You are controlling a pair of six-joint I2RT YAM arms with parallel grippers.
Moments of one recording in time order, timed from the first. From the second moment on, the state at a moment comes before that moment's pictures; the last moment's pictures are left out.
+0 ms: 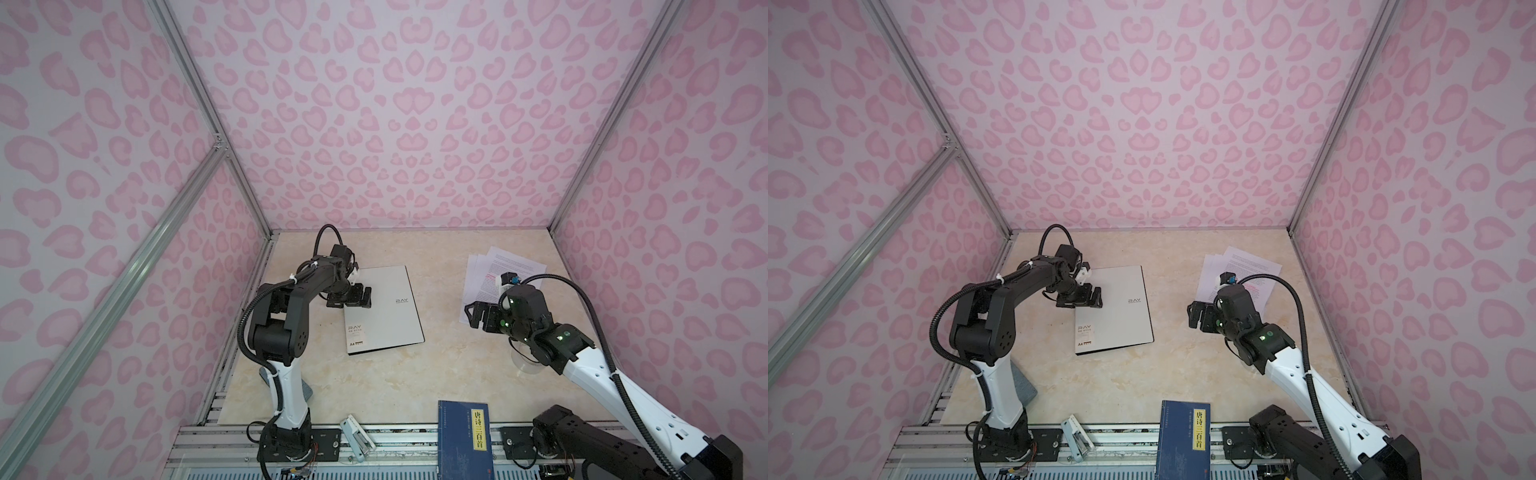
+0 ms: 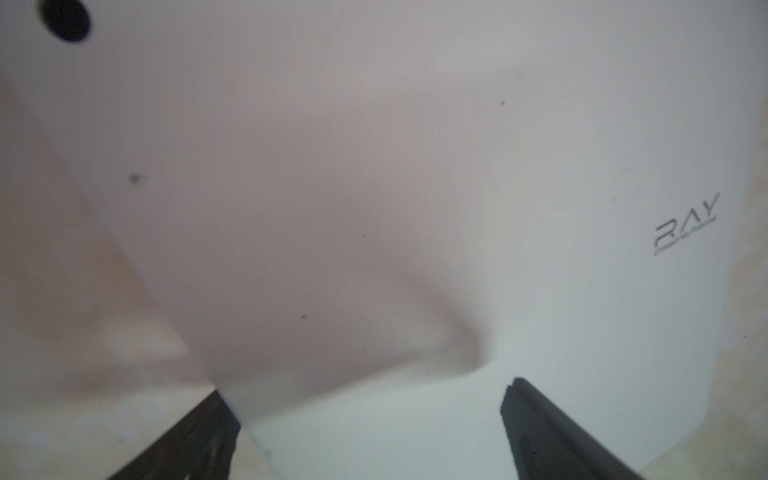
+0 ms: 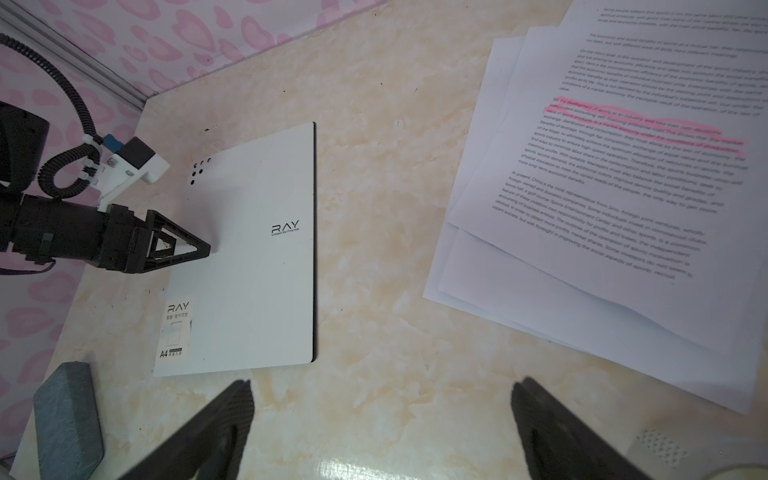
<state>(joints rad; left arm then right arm) -0.23 1.99 1.41 -0.83 0.23 -0.09 0.47 0.97 0.77 -0.50 0.02 0.54</state>
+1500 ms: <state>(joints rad) -0.99 1.62 0.91 -0.56 -0.50 0.32 0.05 1.19 0.81 -0.39 -0.41 0.63</state>
